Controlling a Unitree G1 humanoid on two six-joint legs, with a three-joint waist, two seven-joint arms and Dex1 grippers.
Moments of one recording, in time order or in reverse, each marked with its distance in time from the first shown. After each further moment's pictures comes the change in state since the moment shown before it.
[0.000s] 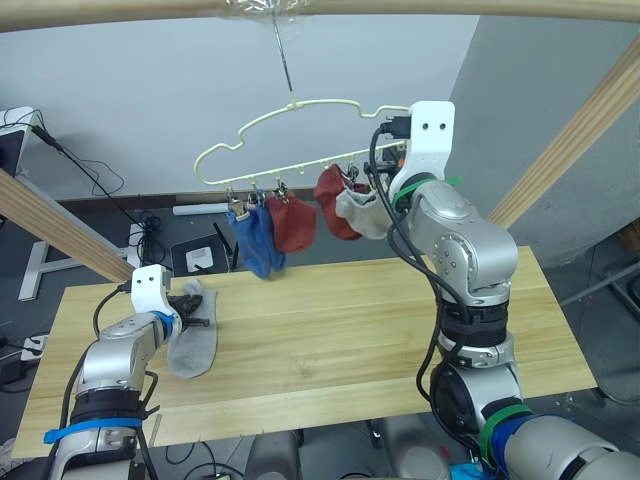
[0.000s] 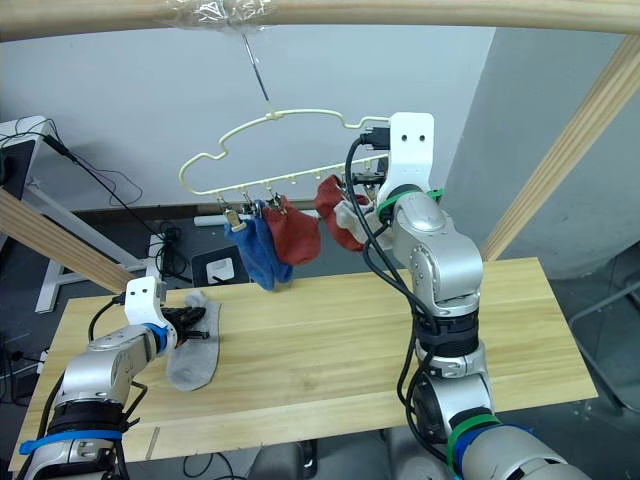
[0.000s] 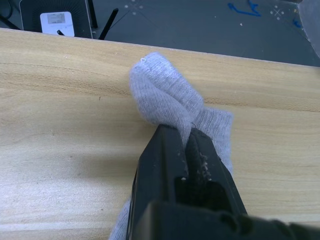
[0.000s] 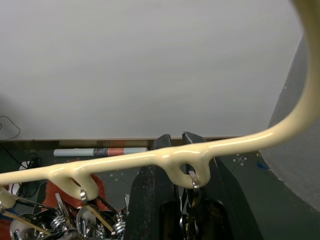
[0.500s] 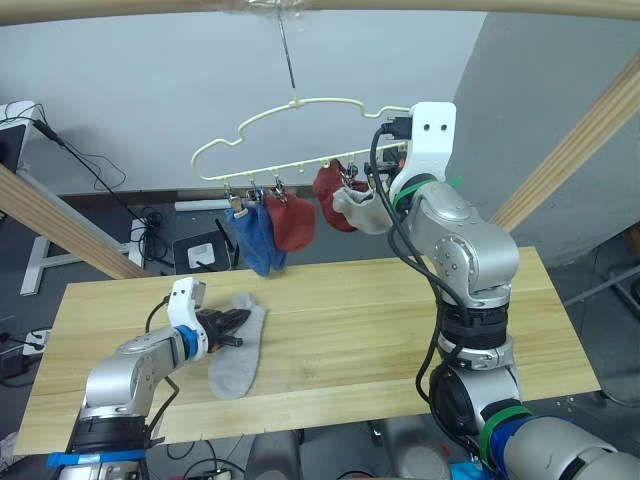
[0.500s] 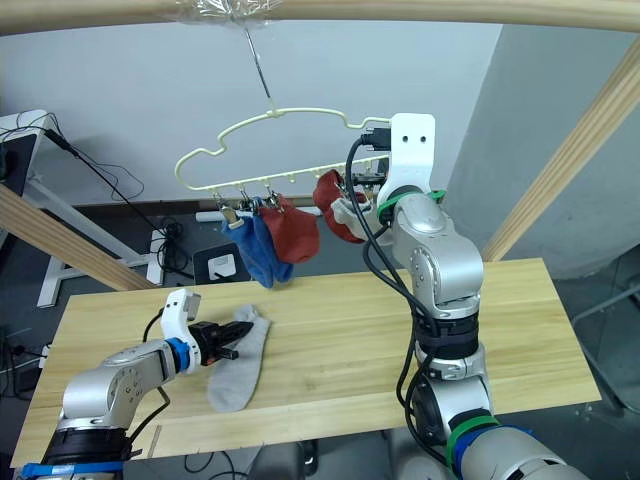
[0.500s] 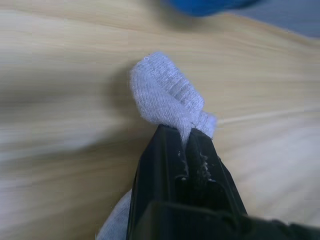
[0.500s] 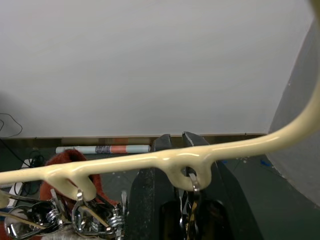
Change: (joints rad) left arm 0.126 -0.052 -0.038 -0.393 -0.242 0.220 -0.257; right arm 0.007 0.004 -0.001 -0.017 0.000 0.009 -0.004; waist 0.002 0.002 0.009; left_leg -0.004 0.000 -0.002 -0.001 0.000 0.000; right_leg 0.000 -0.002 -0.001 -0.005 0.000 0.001
